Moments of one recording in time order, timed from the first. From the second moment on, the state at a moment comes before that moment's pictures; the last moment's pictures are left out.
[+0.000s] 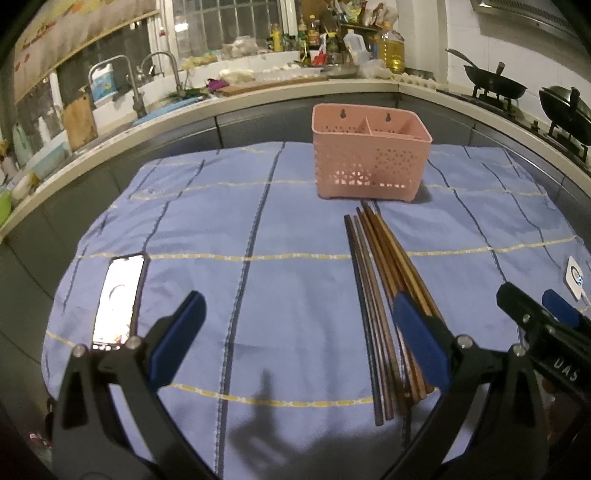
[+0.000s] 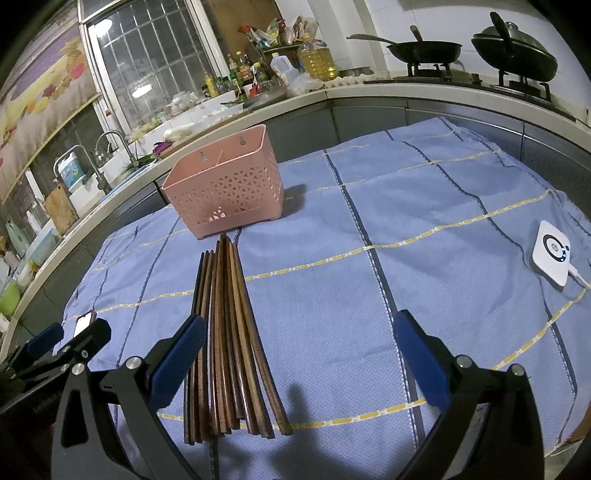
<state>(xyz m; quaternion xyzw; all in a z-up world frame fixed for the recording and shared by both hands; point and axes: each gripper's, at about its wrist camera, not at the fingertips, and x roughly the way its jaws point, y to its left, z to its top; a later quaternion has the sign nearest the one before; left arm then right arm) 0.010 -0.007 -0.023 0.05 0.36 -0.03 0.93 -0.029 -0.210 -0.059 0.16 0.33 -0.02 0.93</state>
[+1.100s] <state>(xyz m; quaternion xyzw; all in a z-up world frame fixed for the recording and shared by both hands) 0.014 -0.008 -0.021 0.09 0.33 0.01 0.94 -0.042 -0.201 -0.040 0.14 0.26 -0.02 0.95</state>
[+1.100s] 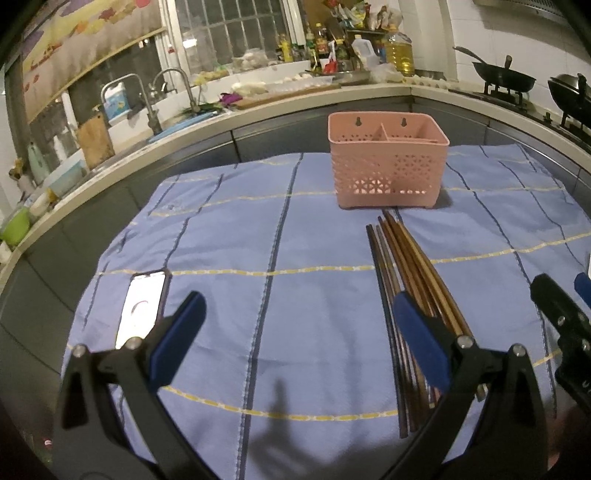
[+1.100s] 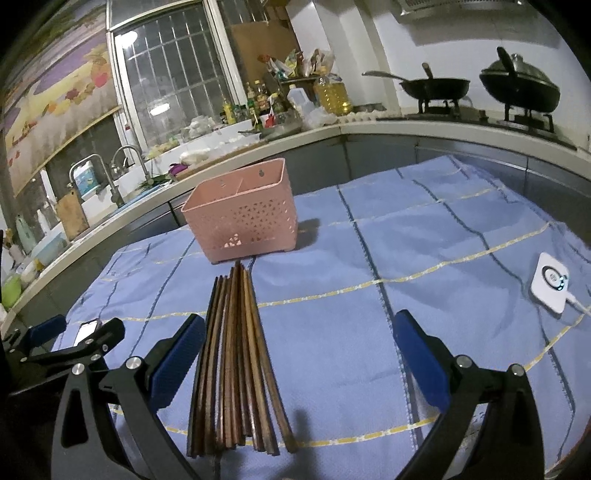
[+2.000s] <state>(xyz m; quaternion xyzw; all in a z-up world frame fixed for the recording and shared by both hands) 0.017 -0.005 -0.026 0.10 0.32 0.01 0.94 -0.044 -0.187 -0.039 0.13 0.25 0.03 0.96</state>
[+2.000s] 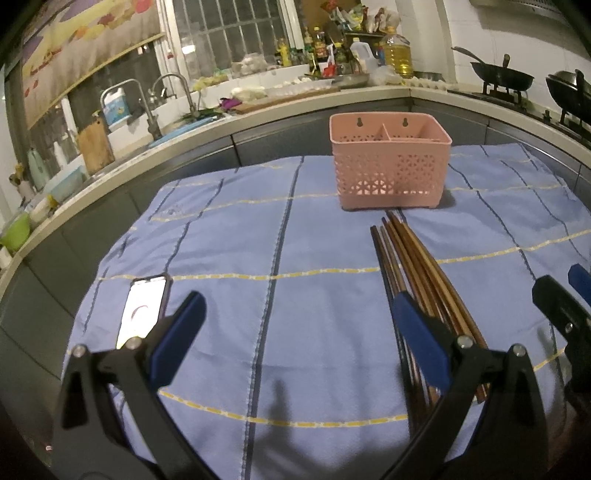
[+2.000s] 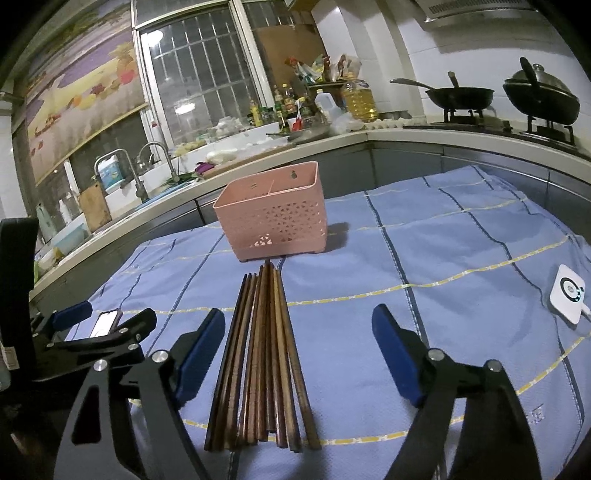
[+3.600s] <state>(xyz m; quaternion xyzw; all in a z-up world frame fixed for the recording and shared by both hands) 0.023 -0.003 -0.037 0.09 0.35 -0.01 0.93 -0.043 -0.187 -0.044 0.14 0.26 0.04 0.96</state>
